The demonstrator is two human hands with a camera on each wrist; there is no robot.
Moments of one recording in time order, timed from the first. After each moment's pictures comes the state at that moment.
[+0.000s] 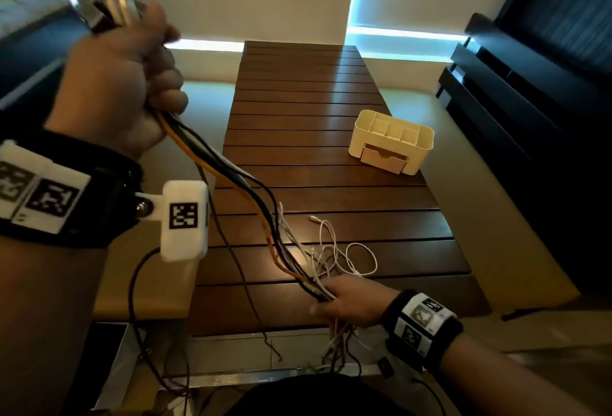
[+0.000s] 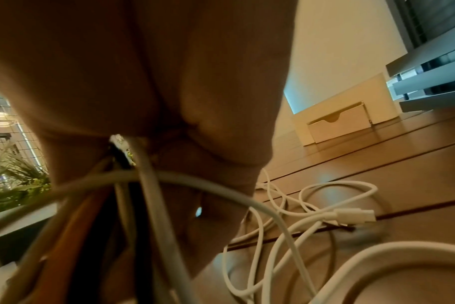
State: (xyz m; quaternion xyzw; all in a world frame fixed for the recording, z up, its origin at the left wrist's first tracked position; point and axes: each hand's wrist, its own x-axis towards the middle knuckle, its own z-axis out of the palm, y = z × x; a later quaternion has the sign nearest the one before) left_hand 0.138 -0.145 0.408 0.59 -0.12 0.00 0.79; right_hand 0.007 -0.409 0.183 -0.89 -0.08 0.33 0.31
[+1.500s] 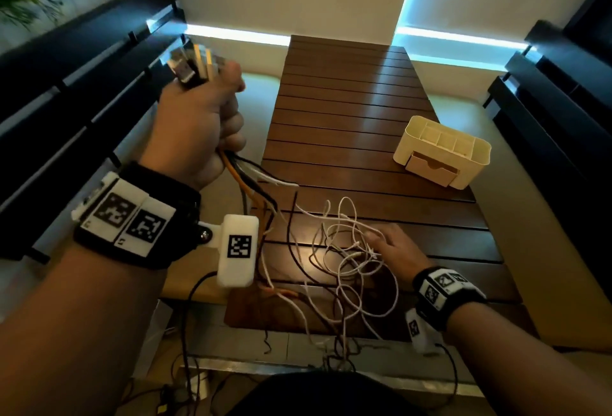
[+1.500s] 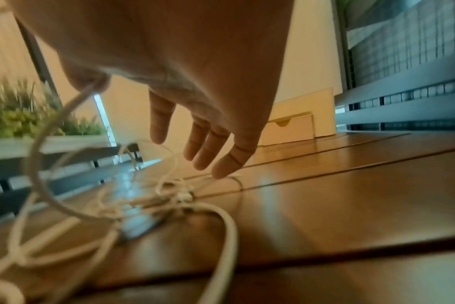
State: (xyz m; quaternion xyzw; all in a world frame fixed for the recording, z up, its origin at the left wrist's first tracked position) left_hand 0.136 -0.120 0.360 0.58 -0.06 0.02 0.81; right_hand 0.090 -0.438 0.142 -0.91 0.07 0.13 0.40
